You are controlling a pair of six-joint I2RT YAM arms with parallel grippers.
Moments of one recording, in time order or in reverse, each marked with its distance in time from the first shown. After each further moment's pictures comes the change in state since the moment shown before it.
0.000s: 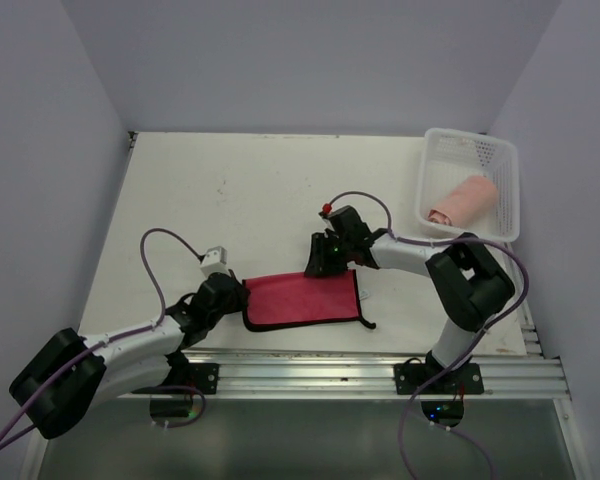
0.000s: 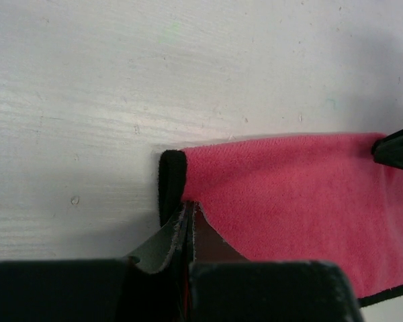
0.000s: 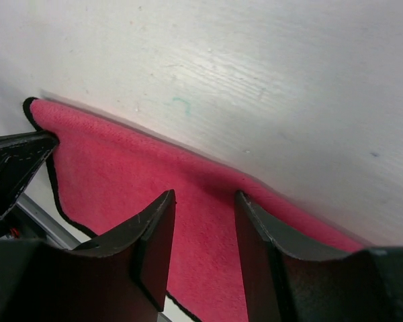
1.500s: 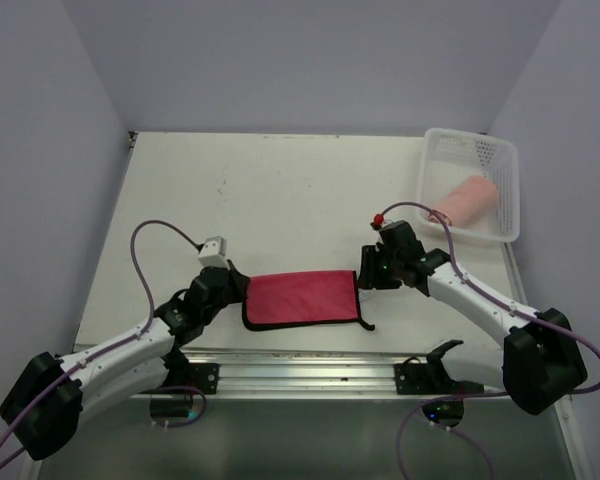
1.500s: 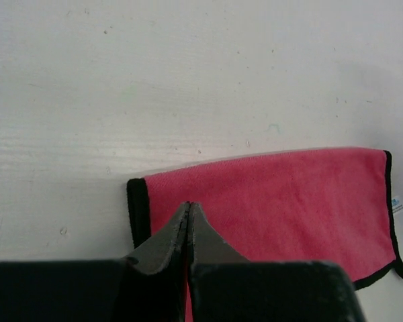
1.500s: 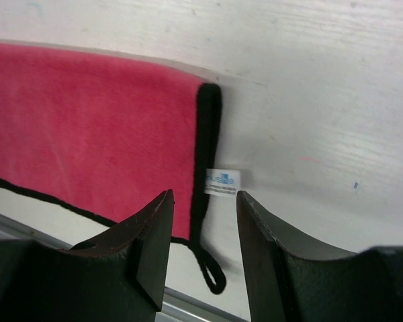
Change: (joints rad) left arm 0.000 -0.137 0.076 -0.085 0.008 0.115; right arm -0.158 -0.545 -0.248 -0.319 0.179 -0.163
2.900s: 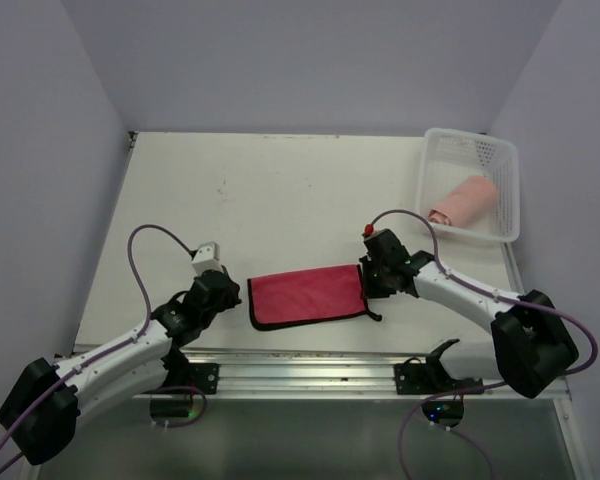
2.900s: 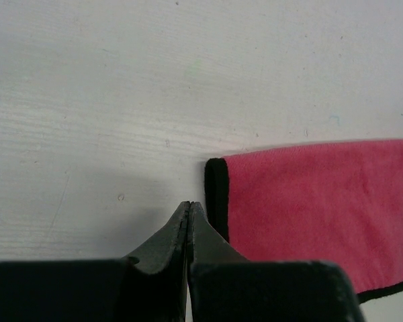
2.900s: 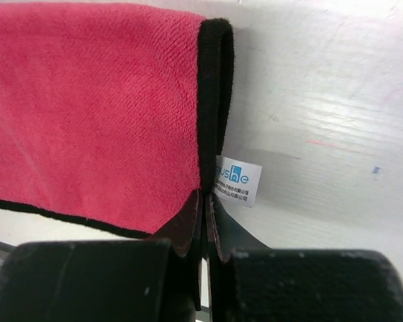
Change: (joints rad) left arm 0.000 -0.061 0.000 -0.191 -0.095 -0.047; right arm 0.092 0.103 -0.040 -0.007 0.094 0.078
